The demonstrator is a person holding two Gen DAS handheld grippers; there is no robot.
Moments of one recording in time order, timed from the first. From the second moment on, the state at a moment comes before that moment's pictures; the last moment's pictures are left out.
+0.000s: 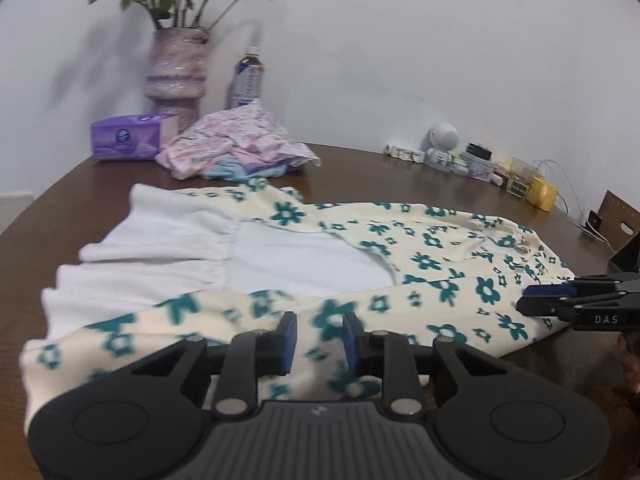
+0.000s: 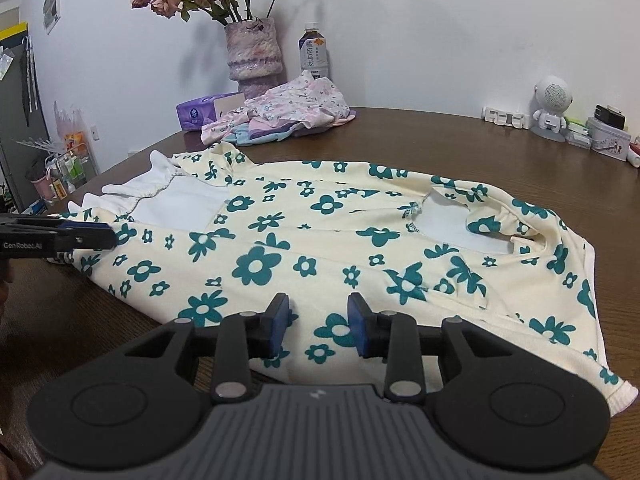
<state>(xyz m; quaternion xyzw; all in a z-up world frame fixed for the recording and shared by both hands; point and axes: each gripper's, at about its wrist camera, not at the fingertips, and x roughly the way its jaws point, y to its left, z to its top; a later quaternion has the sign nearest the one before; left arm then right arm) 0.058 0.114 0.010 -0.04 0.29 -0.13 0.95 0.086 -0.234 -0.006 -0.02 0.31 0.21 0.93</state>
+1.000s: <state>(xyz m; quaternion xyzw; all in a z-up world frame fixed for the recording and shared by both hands) 0.018 0.152 0.016 0.09 0.32 -0.11 0.94 0.086 -0.234 -0.006 -0.01 0.31 0.21 0.93</state>
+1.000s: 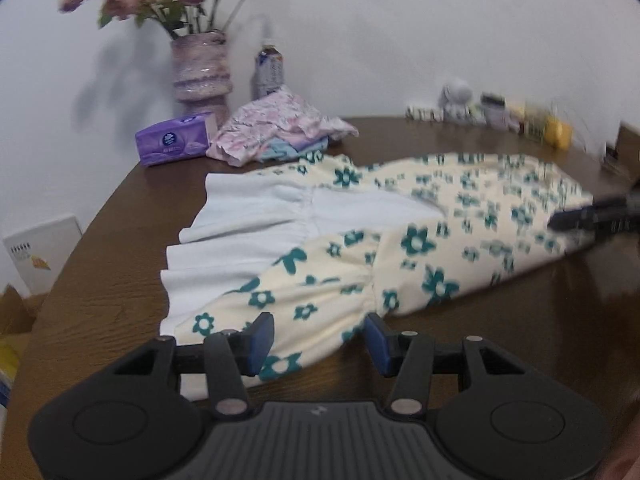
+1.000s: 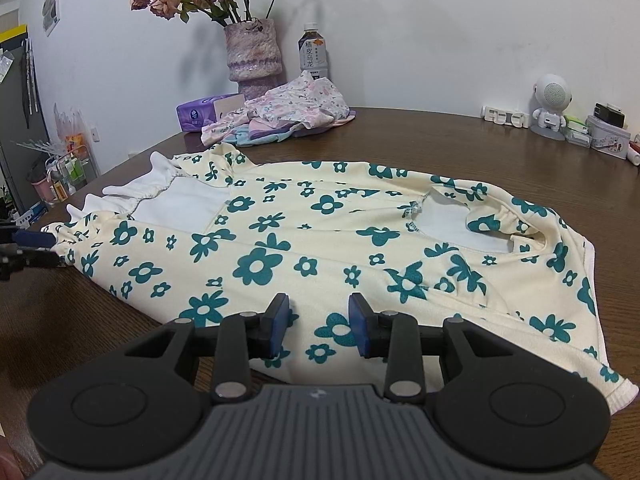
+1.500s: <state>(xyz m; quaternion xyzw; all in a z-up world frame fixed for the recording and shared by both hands) 0.042 0.190 0.012 0.07 0.32 -0.04 0.94 0.084 -0.234 -0.006 -0.02 0.31 0.22 0.93</state>
